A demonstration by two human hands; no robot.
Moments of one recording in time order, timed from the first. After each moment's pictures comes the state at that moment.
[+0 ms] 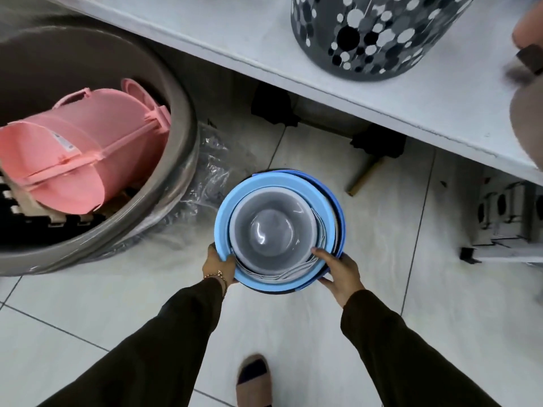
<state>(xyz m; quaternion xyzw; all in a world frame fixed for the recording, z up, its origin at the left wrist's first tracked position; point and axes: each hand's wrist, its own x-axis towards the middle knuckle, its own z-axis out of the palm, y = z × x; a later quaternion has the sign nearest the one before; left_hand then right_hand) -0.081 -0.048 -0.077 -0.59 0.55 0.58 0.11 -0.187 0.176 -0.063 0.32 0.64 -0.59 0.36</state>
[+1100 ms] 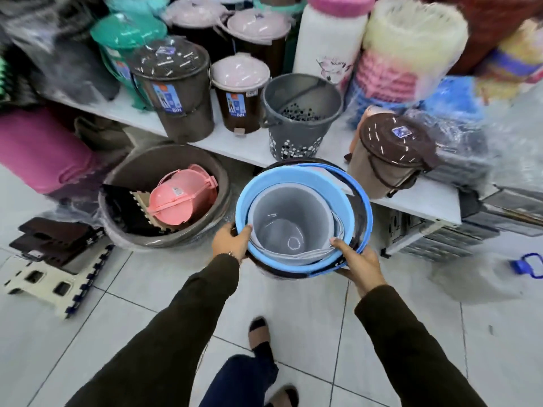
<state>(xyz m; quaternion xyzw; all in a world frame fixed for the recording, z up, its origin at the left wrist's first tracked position) 0.087 0.048 0.421 -0.45 0.66 0.60 -0.05 0.011 0.299 0.426 0.16 0.69 -0.67 0.23</state>
